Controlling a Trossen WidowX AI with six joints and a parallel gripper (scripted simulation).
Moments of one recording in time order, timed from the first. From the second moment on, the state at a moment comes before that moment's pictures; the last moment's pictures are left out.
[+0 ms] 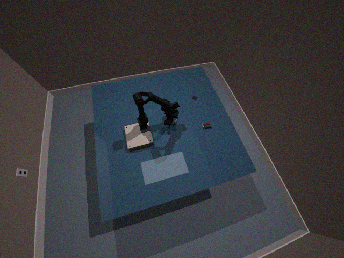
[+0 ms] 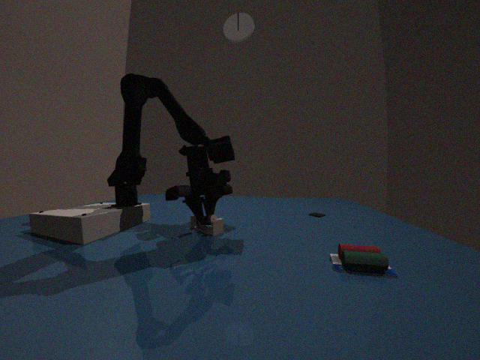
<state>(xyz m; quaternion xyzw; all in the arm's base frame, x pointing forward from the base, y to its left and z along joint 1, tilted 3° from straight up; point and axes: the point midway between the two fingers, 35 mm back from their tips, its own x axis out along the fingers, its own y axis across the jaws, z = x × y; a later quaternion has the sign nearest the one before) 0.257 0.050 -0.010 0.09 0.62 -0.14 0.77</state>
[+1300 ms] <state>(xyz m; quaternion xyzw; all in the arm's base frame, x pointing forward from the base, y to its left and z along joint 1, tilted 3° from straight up) 0.261 0.047 -0.016 0.11 0.71 -0.13 0.68</state>
